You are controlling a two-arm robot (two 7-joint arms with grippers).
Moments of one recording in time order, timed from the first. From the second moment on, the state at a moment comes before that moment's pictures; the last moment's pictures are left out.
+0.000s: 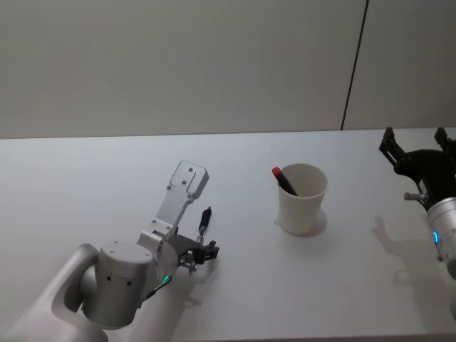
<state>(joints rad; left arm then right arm) -0.33 0.24 0.41 -1.38 -0.20 0.66 -0.01 0.19 0.14 -0.15 -1.46 0.22 -0.08 -0.08</state>
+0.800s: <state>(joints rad) -0.35 0.22 0.41 -1.34 -0.18 0.69 -0.02 0.19 0.14 -0.15 -1.46 0.22 -0.08 -0.08</state>
